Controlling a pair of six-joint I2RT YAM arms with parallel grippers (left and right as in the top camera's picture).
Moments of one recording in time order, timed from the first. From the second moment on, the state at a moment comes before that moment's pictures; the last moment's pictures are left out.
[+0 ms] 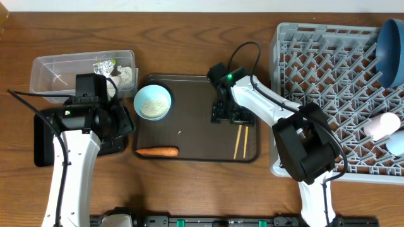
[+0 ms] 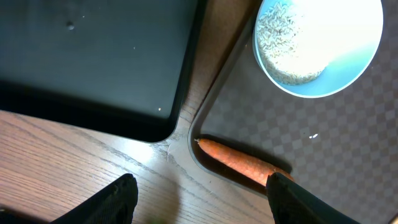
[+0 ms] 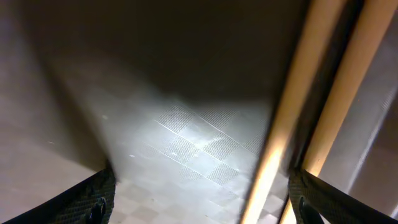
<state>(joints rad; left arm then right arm) 0.08 1.27 1.11 -1.15 -0.01 -0.38 0.58 2.16 1.57 -1.03 -0.01 0.72</state>
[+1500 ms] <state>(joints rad) 0.08 1.27 1.11 -1.15 -0.01 -0.38 0.59 2.12 1.50 -1.03 -0.01 0.69</state>
